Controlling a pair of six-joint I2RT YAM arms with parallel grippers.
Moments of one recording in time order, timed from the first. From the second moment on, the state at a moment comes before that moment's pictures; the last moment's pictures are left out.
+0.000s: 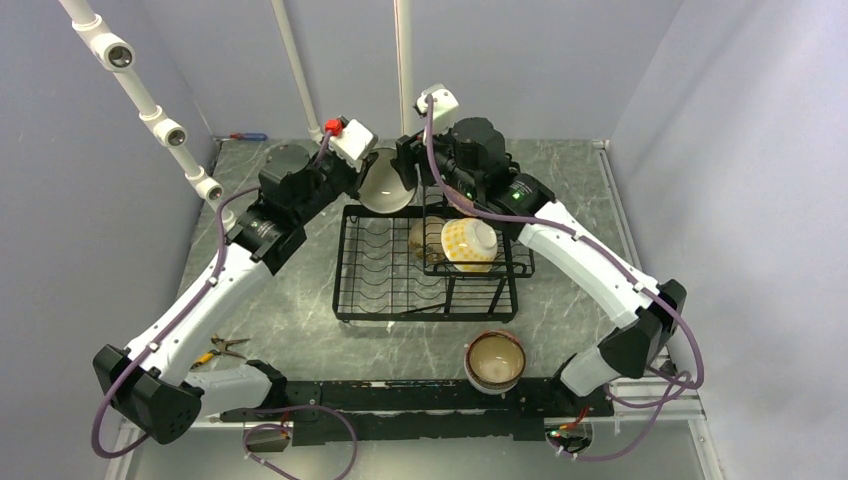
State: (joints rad) left arm -0.54 1.18 1.24 -0.06 0.11 0.25; right arm 0.76 1.52 1.61 -0.27 0.08 0.03
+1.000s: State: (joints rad) left arm -0.46 1.14 1.38 -0.33 0.18 -0.13; right arm 0.63 1.47 1.52 -0.34 0.00 0.00
